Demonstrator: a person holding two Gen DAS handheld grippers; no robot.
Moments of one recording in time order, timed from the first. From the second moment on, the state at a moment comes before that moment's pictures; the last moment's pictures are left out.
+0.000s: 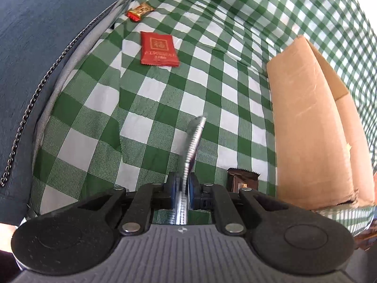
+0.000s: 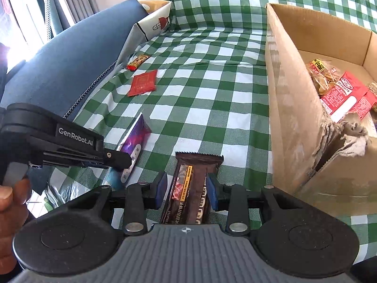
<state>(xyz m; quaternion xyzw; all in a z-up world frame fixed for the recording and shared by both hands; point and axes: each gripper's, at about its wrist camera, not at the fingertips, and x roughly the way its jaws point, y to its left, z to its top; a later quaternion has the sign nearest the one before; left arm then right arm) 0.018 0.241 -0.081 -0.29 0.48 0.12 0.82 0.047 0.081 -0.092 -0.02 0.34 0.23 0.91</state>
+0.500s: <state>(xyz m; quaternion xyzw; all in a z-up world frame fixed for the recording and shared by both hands) 0.031 0.226 -0.087 -0.24 0.50 0.10 0.82 0.046 0.092 -0.105 -0.05 0.38 0.24 0.89</state>
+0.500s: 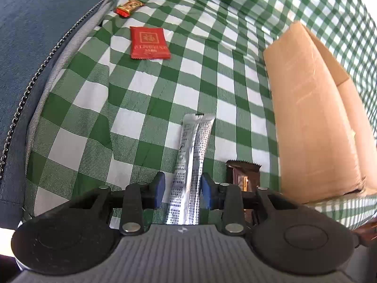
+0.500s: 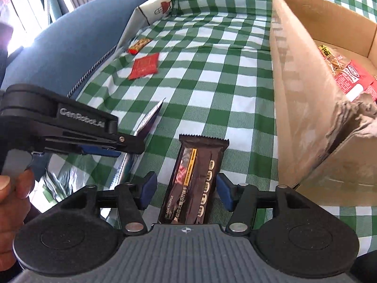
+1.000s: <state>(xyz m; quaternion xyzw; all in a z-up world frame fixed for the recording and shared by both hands) 0.034 0.208 -0.088 -0.18 0.51 0.09 0.84 0.047 0.092 -0.110 -0.06 0.39 0.23 0.89</state>
